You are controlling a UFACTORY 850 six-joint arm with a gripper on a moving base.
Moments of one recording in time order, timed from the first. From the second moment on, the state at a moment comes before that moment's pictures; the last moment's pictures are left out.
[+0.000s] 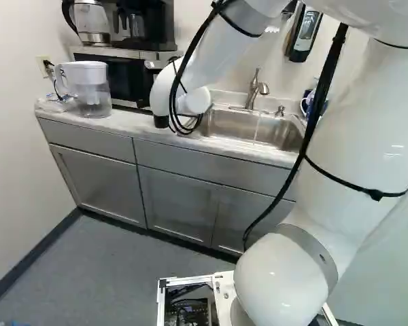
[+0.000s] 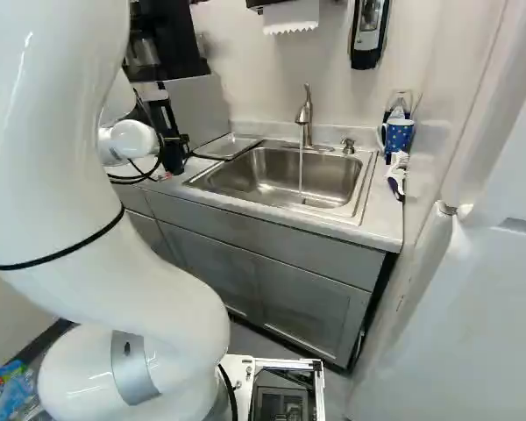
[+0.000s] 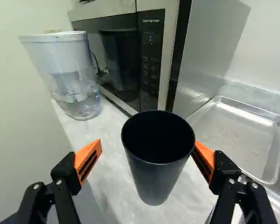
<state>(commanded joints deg) 25.9 -2.8 -45.0 0.0 31.9 0.0</state>
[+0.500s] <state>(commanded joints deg) 26.3 -3.7 -42.8 0.0 39.2 0.0</state>
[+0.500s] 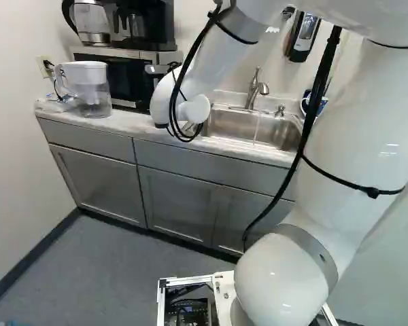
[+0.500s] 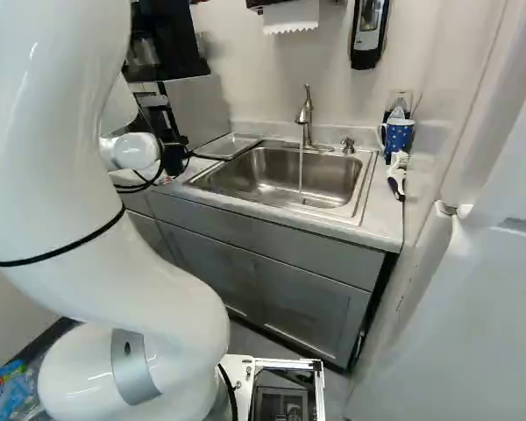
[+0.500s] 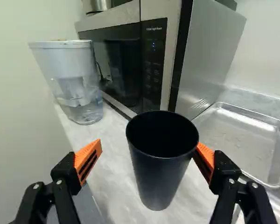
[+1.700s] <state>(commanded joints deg) 26.4 -4.8 -42.2 0.0 42.6 0.0</state>
